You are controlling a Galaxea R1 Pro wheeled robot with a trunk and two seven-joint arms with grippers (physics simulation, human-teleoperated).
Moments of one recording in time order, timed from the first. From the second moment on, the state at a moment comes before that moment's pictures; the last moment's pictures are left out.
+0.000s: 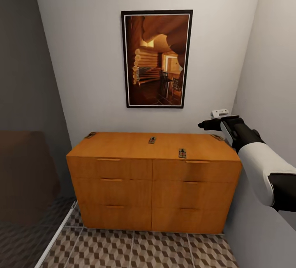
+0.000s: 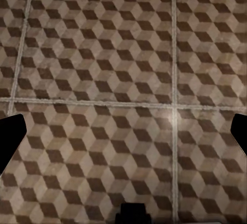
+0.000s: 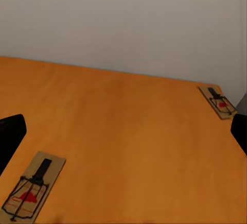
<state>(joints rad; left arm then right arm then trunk) 0.01 0.04 0.00 -0.42 0.01 -0.24 0.00 -1.30 -0.18 0.04 -0.48 0.11 0.54 0.21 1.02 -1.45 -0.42</state>
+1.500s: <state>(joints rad) 0.01 0.05 0.00 -0.40 0.00 -0.24 0.00 -1.30 -0.19 0.04 -0.36 0.11 0.44 0.21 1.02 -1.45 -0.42</state>
